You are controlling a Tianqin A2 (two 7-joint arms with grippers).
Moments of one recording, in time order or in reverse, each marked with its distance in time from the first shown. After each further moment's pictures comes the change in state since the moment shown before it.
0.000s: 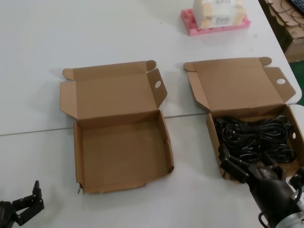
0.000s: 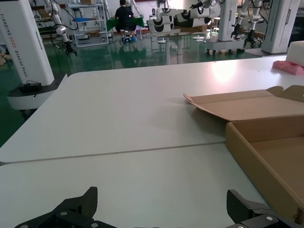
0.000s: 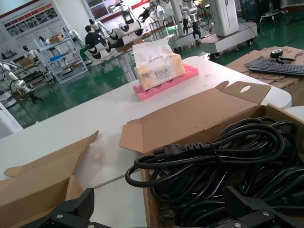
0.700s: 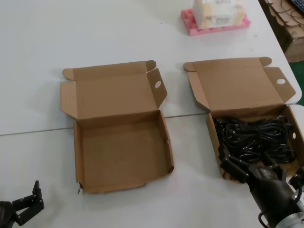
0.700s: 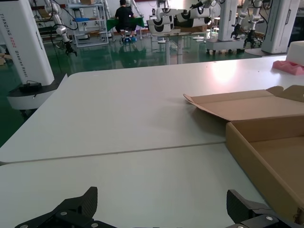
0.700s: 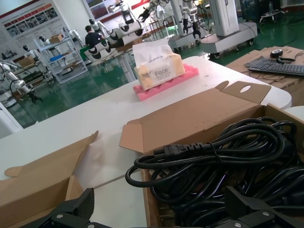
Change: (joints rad) left arm 0.000 0.000 0.000 0.000 0.000 0.000 0.000; right arm 0.000 0.000 0.000 0.000 0.000 0.000 0.000
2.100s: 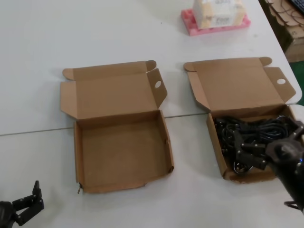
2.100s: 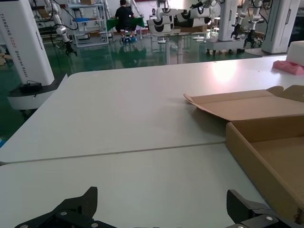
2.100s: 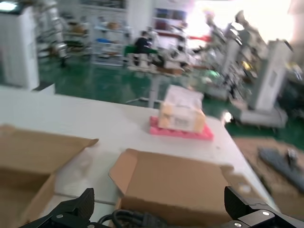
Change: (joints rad) left arm 0.000 0.000 0.000 0.000 0.000 0.000 0.000; right arm 0.184 0.591 -0.561 0.118 0.029 0.519 0.000
